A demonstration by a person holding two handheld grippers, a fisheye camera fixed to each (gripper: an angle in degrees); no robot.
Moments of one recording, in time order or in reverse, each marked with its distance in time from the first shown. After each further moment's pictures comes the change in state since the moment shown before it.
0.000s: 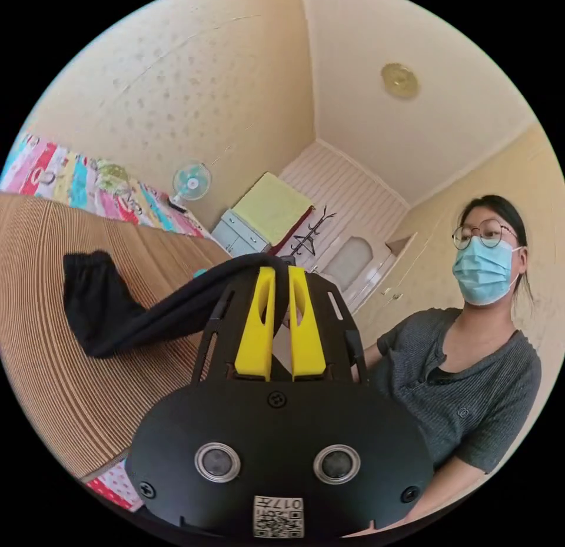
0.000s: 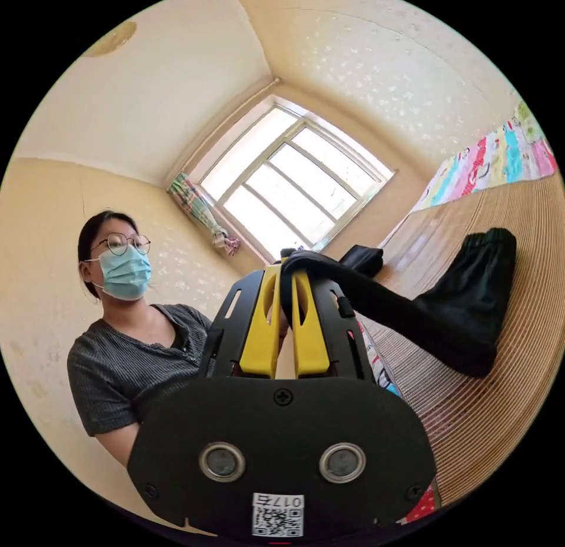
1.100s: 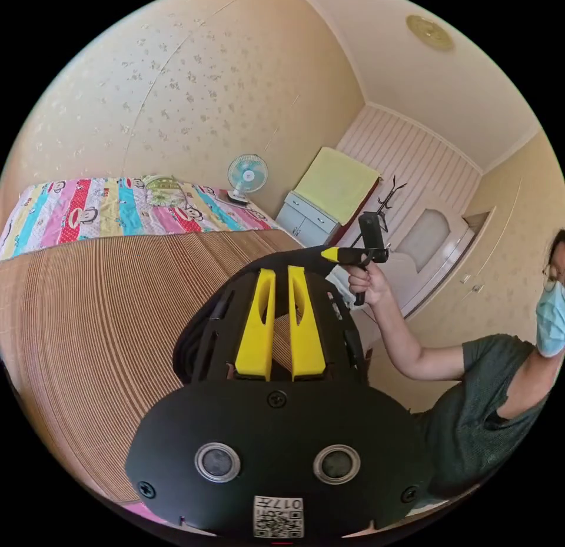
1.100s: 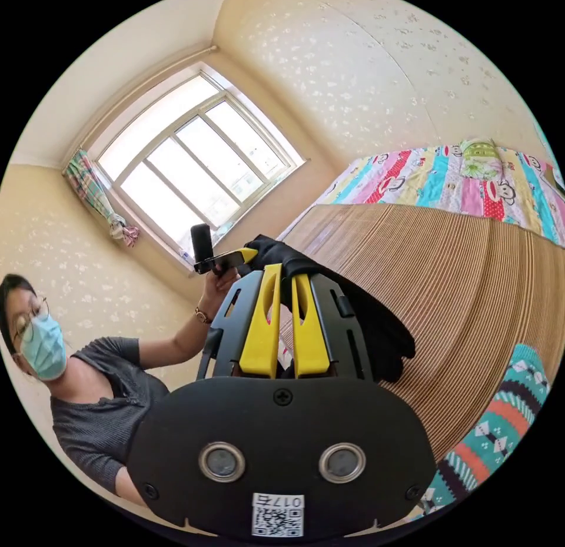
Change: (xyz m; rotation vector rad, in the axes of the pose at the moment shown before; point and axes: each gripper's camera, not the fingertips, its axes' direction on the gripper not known) left arm -0.145 0.027 0.061 -0.273 -0.281 -0.181; right arm 0.154 -0.059 0.117 -0.238 0.416 0.293
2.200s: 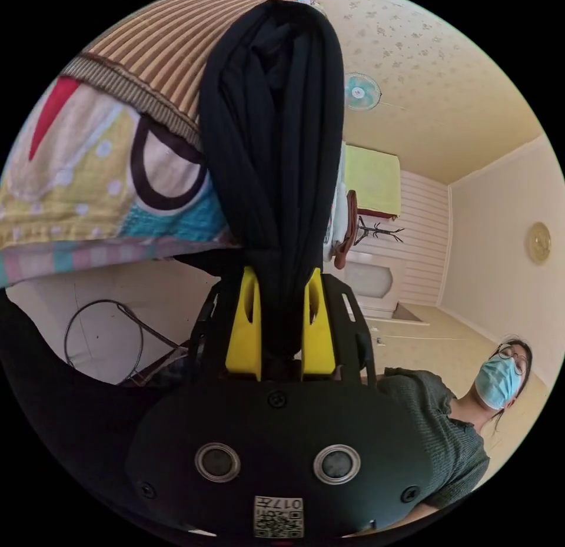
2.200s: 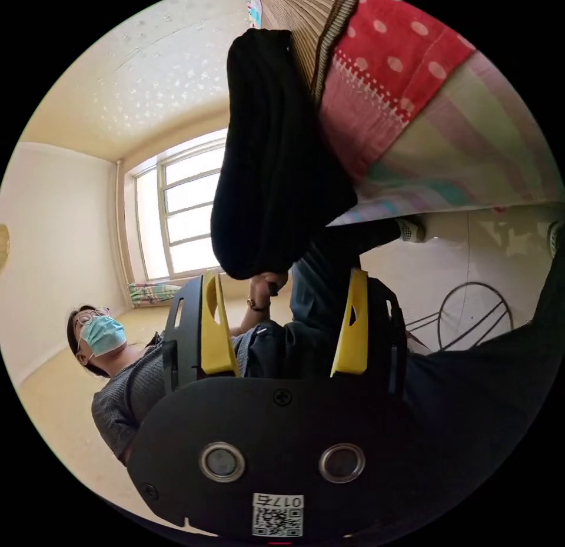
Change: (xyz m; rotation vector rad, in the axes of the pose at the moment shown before) left arm -0.067 0.050 -0.024 -0.220 0.418 -0.837; right arm 0.090 0.222 -0.004 0.168 -0.567 0.764
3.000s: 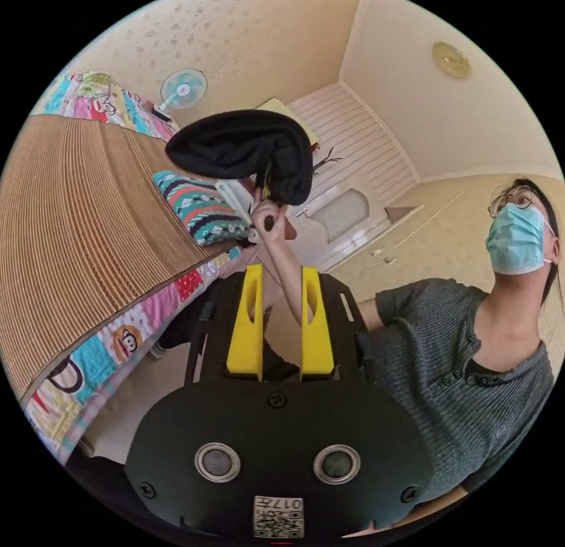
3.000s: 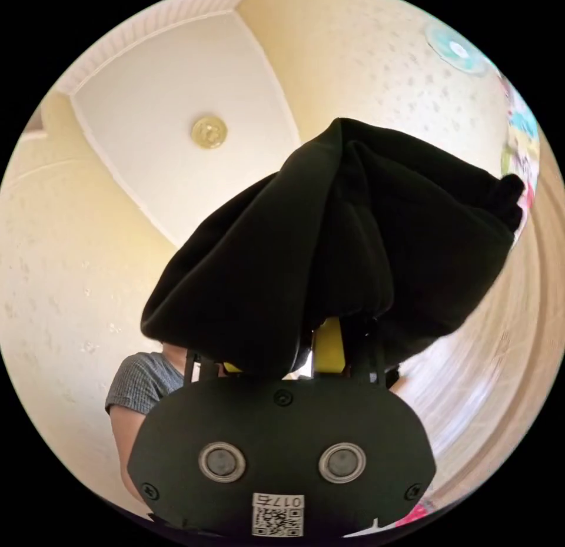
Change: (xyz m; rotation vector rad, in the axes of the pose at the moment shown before) left arm 0.247 0.032 -0.007 -0.059 -0.112 0.622; right arm -0.373 -0.108 -0.246 0.427 -0.297 -0.965
